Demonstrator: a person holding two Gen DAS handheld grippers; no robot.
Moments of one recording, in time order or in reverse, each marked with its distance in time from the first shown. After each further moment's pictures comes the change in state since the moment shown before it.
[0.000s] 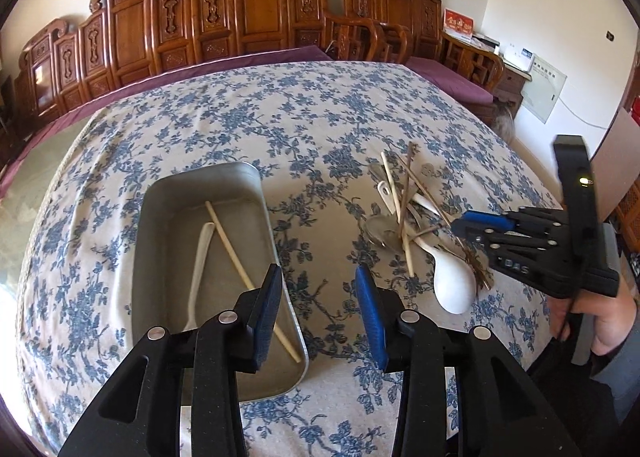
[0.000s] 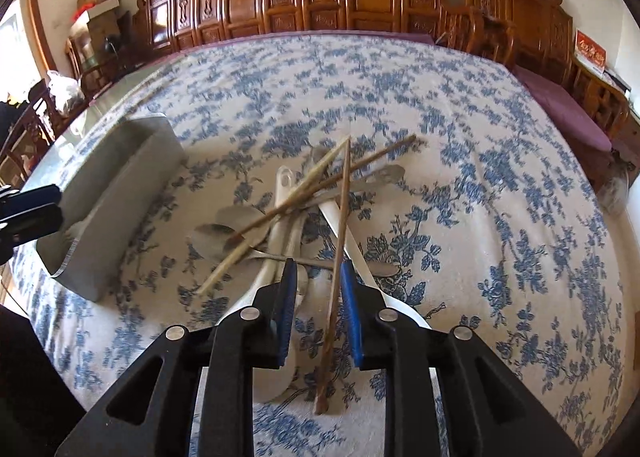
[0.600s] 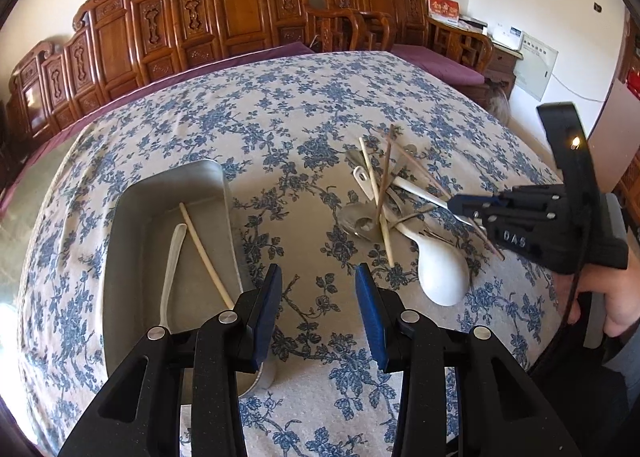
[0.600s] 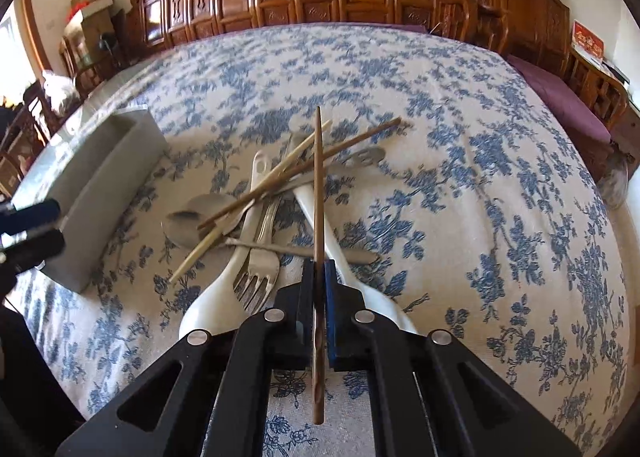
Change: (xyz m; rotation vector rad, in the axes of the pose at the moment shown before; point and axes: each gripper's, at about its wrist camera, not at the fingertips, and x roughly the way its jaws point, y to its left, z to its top) left arm 0.012 -0.032 -0.006 0.078 0.012 0.019; right arm -0.003 -0.019 -0.005 0.034 -0.016 0.005
